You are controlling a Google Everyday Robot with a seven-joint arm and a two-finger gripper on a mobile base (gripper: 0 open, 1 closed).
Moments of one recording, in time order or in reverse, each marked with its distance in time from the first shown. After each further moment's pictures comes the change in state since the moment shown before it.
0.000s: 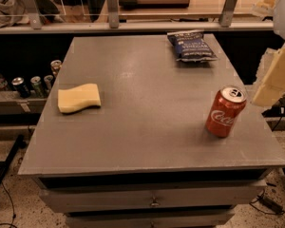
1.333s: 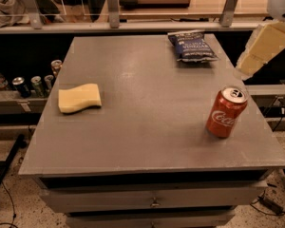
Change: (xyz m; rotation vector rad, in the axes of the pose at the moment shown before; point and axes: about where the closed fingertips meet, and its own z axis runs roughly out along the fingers) arm 0.019 -0.075 0.027 0.129 -0.004 0.196
